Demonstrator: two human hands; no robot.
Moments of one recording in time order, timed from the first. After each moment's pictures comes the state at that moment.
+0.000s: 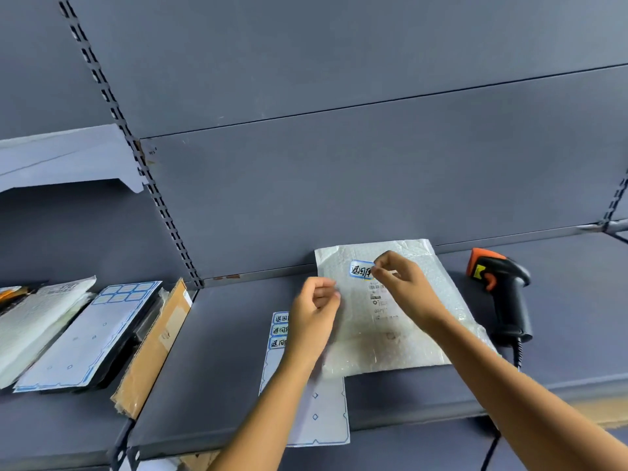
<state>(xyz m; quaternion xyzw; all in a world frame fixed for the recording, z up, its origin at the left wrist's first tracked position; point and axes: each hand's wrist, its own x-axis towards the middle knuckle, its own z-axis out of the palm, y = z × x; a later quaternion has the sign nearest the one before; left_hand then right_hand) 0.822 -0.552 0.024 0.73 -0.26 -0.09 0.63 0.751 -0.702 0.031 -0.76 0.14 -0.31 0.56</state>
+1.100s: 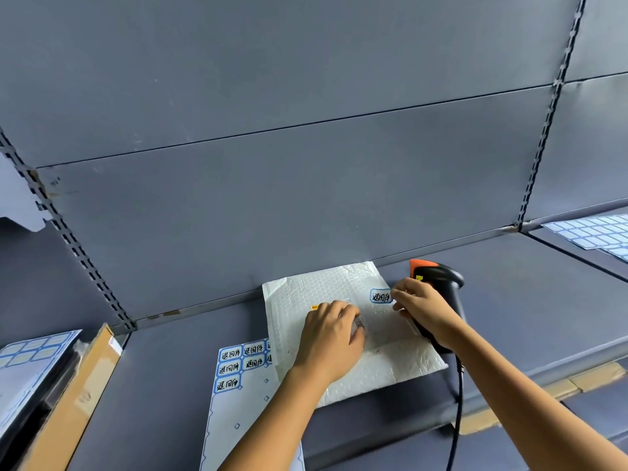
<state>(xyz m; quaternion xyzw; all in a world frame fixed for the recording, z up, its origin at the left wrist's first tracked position) 0.806 -0.635 -0.002 0.80 -0.58 0.08 0.17 0.693 -0.788 0.006 -0.75 0.33 -0.27 0.51</state>
